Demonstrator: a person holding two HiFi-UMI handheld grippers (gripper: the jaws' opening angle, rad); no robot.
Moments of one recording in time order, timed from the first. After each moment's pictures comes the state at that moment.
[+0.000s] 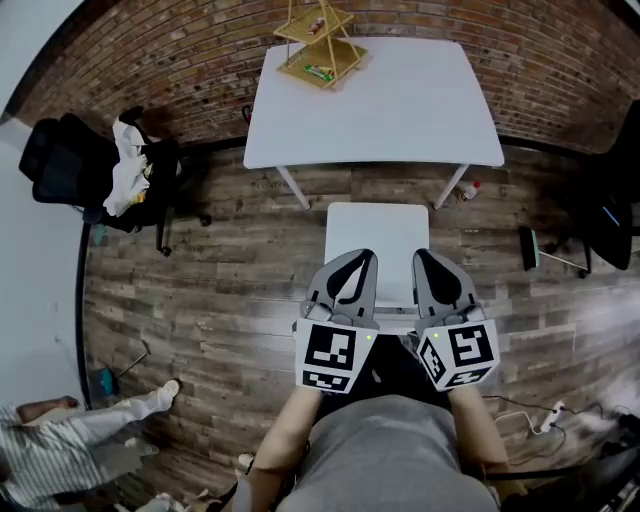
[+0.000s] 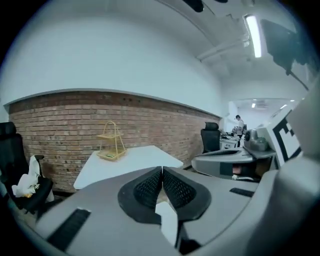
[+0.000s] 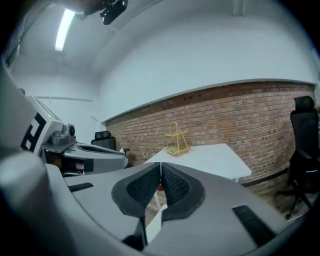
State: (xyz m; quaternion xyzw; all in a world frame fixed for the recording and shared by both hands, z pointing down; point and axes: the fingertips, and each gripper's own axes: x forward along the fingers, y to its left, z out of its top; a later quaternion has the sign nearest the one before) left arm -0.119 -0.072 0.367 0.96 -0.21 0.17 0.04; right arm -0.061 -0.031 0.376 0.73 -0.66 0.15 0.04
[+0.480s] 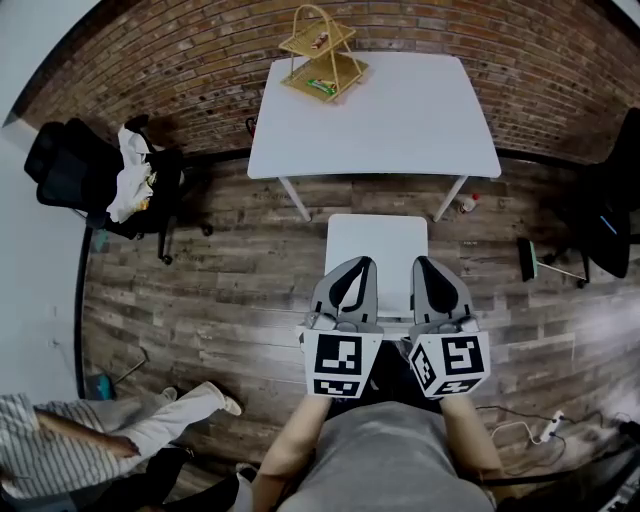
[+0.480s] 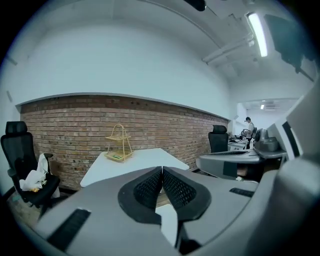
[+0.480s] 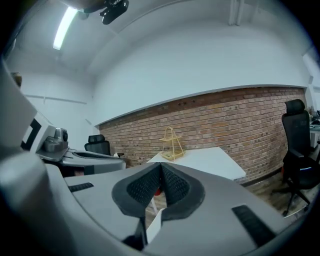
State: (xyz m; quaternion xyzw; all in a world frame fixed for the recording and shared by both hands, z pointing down) left arm -0.126 -0.069 0.360 0.95 -0.26 0.15 0.05; right arm -0.064 -0.024 0.362 0.76 -0.63 0.14 0.03
